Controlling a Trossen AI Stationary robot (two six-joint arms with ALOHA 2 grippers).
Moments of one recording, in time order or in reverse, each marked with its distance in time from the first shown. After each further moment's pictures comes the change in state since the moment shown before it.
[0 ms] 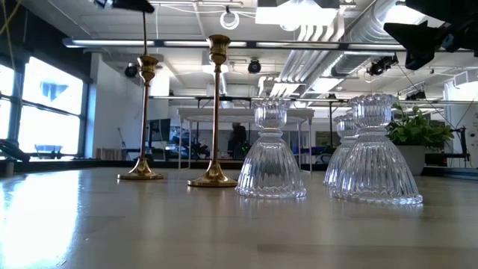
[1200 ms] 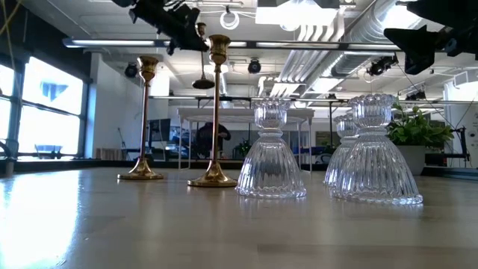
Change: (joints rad) left arm 0.909 0.785 0.621 0.073 1.039 -0.081; right arm 0.000 0.015 -0.001 -0.048 -0.033 0.052
